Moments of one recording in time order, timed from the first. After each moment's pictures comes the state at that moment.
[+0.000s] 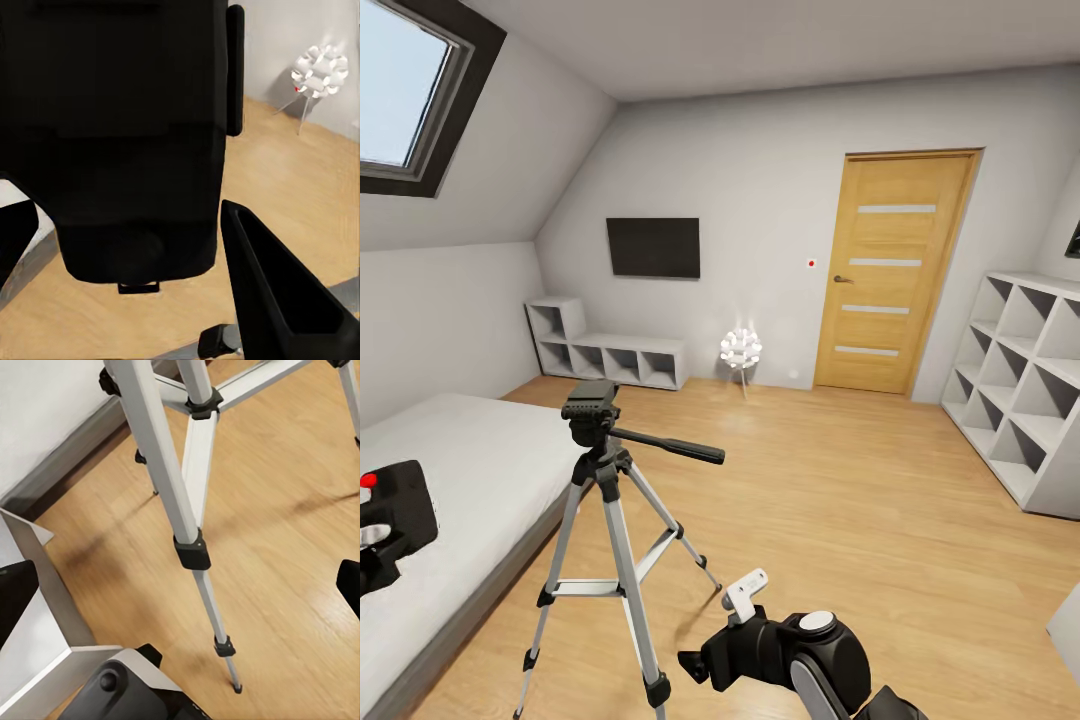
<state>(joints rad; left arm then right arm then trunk) 0.00 0.52 0.42 -1.46 0.65 0.39 -0.21 -0.20 -0.01 0.54 -1.59 -0.28 0.96 0.14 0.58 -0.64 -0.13</state>
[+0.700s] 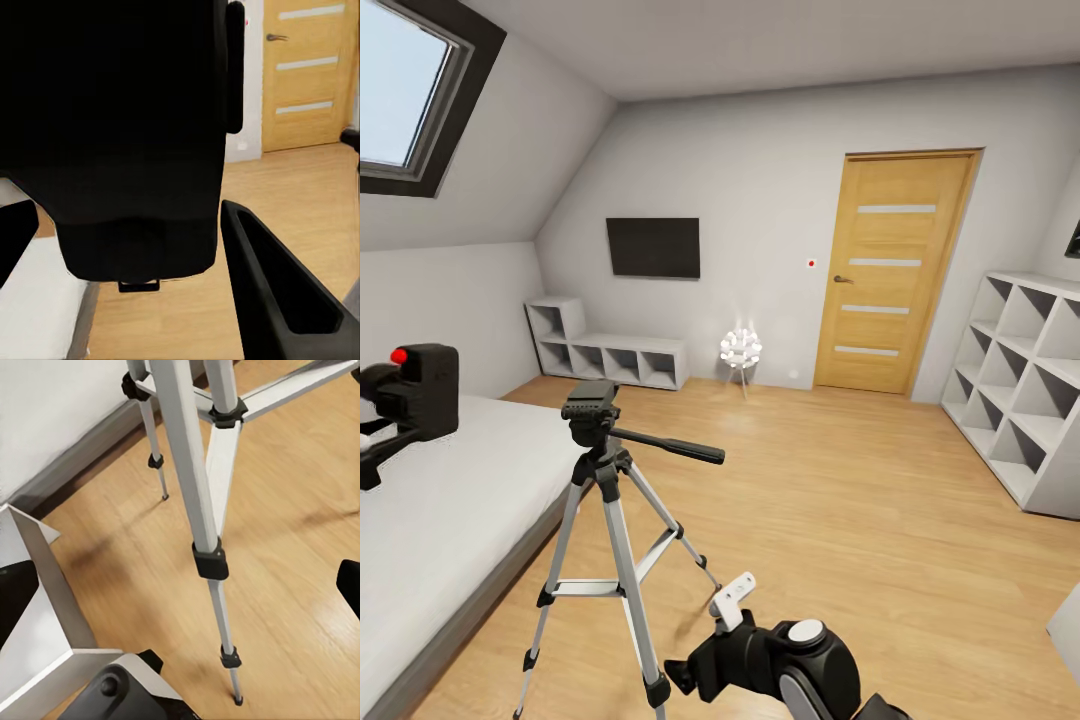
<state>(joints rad) -0.28 0.74 0.43 -1.46 0.45 0.36 -0.76 -0.20 0.00 0.60 -1.59 -0.28 0.92 0.13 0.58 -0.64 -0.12</state>
